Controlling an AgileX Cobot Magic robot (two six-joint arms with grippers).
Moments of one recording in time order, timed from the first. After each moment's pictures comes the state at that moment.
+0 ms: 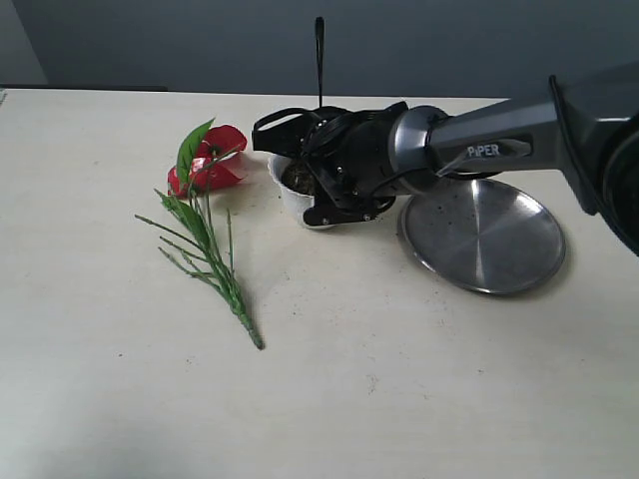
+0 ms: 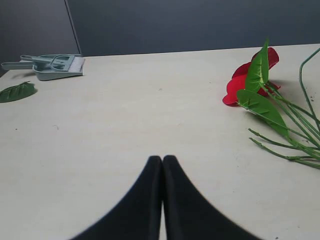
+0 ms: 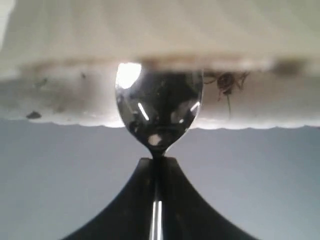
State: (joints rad) left arm 0.14 0.01 -0.01 0.06 0.34 -0.02; right arm 0.86 2.17 -1.40 -1.75 0.53 -1.05
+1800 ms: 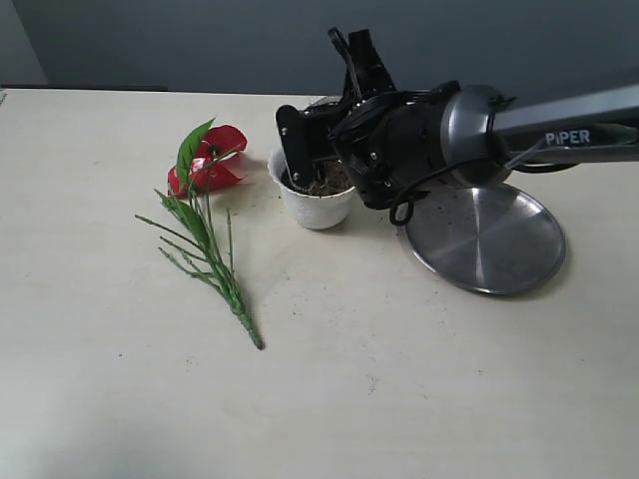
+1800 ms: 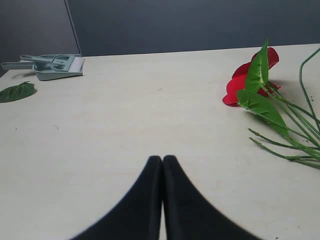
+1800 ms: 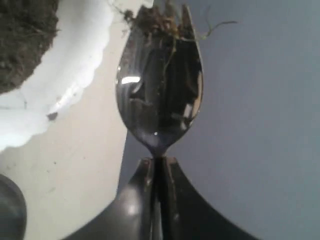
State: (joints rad) left arm 0.14 0.01 -0.01 0.06 0.34 -0.02; right arm 0.87 2.01 -1.26 -1.64 0.70 0.31
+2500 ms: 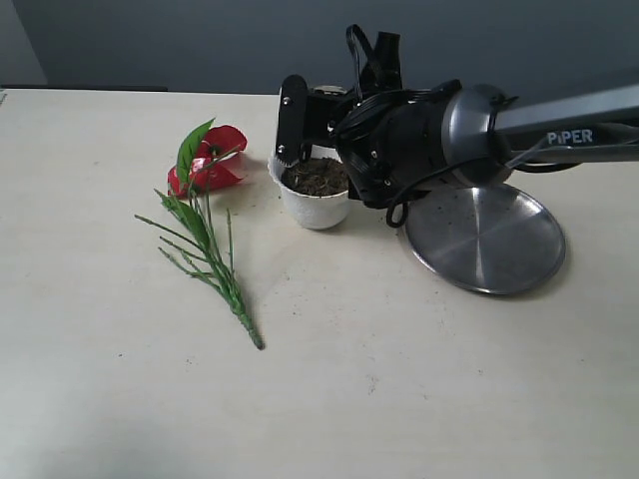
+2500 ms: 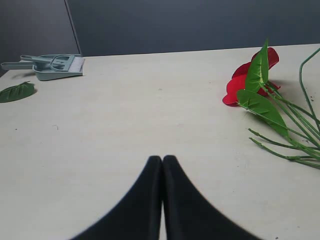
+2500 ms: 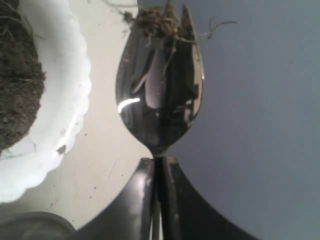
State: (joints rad) left arm 0.14 0.01 -0.01 0.06 0.34 -0.02; right arm 0.87 2.01 -1.26 -1.62 0.69 0.60
